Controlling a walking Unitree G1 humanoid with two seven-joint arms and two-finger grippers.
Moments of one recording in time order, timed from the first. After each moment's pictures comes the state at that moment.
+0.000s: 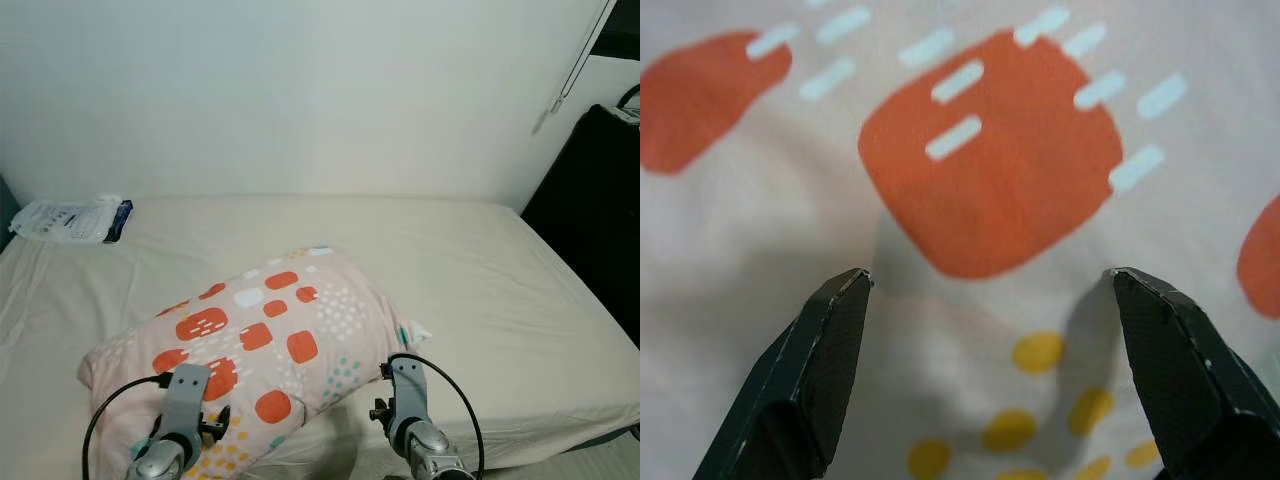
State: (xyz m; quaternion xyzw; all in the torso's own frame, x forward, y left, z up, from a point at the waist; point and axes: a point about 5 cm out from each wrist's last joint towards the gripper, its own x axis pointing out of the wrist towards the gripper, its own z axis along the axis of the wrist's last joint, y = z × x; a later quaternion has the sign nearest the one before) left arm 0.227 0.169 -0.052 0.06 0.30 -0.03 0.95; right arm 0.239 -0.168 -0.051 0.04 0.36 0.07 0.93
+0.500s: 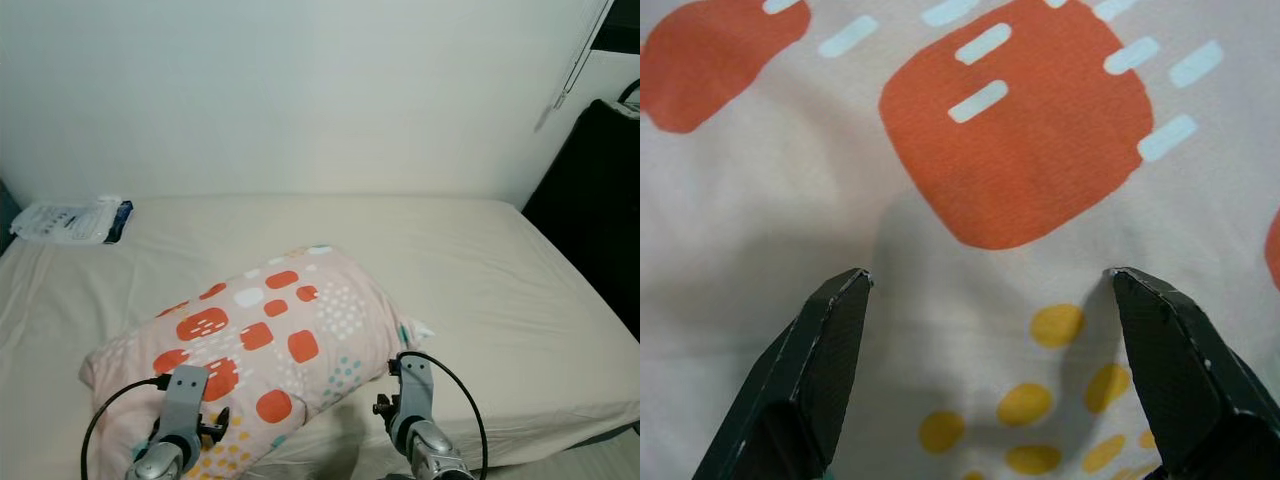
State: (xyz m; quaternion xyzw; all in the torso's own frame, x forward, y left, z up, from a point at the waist) left arm 0.219 0.174 -0.057 0.04 0.31 -0.01 0.95; right arm 0.240 -0.168 -0.050 0.04 0.35 0.07 0.93
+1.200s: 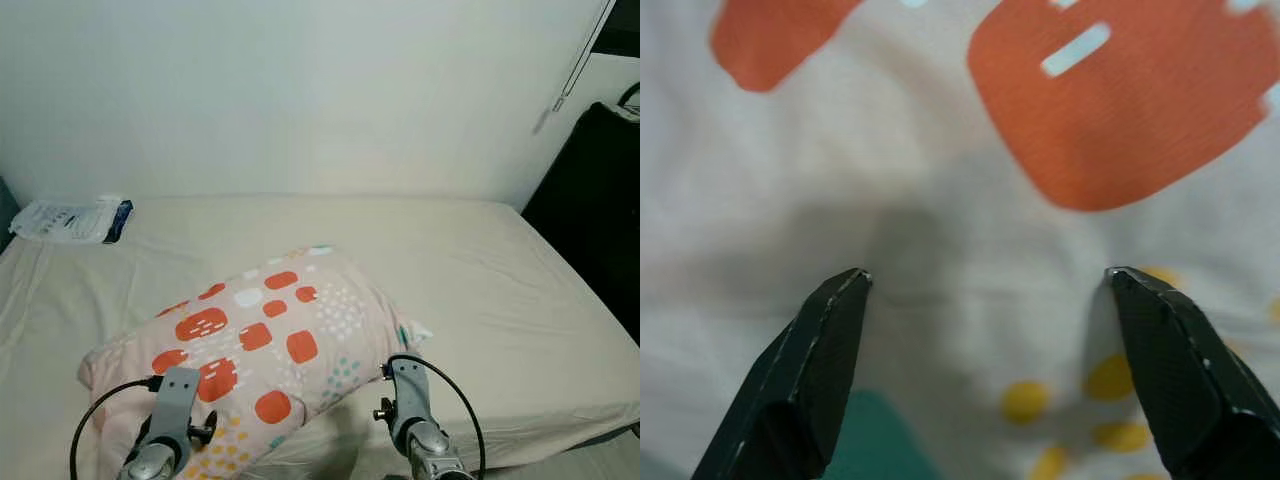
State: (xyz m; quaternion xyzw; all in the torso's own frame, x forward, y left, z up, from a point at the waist) left arm 0.215 0.189 -0.059 0.11 0.33 0.02 0.94; right arm 0.240 -0.177 -0.050 -0.01 0.36 0.04 0.93
